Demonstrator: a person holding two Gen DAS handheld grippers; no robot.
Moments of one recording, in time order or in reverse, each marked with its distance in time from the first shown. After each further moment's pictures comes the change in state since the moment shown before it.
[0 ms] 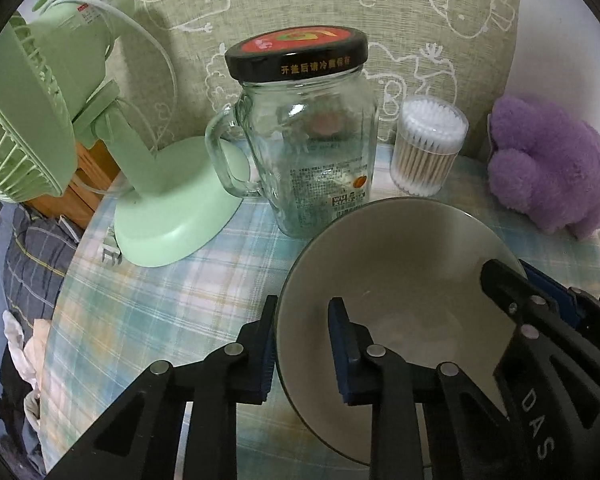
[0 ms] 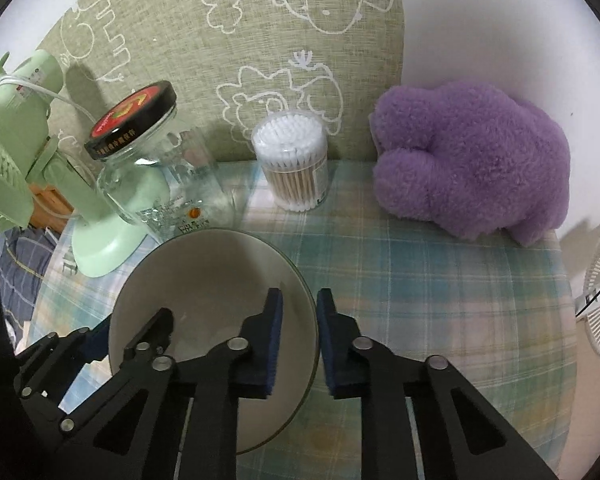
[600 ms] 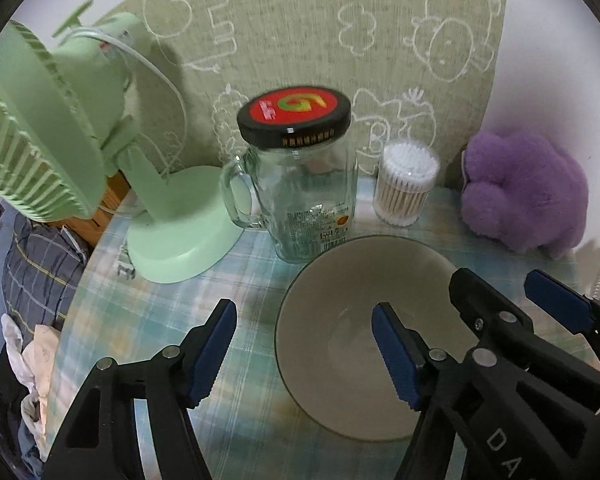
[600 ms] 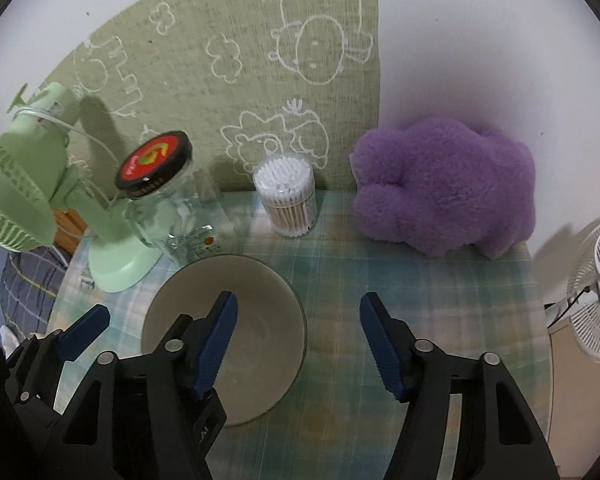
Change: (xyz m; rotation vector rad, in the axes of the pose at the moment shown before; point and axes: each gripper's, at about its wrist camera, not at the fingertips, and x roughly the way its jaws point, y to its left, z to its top) left arm -0.035 -0.001 0.009 -0.011 -0.057 -0.027; right arm -0.036 -0.003 0.008 0.015 -0.042 0.004
